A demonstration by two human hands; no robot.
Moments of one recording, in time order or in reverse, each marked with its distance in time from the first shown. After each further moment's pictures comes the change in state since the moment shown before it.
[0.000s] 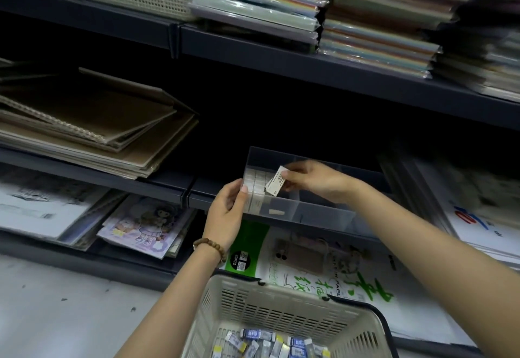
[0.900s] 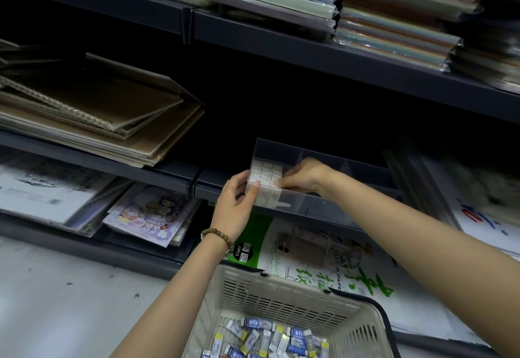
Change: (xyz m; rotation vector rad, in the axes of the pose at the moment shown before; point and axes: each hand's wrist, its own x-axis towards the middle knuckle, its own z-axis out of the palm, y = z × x) left_hand -0.003 -0.001 0.000 0.024 -0.031 0.015; right_hand 0.019 -0.006 0.020 -0.293 0.121 0.325
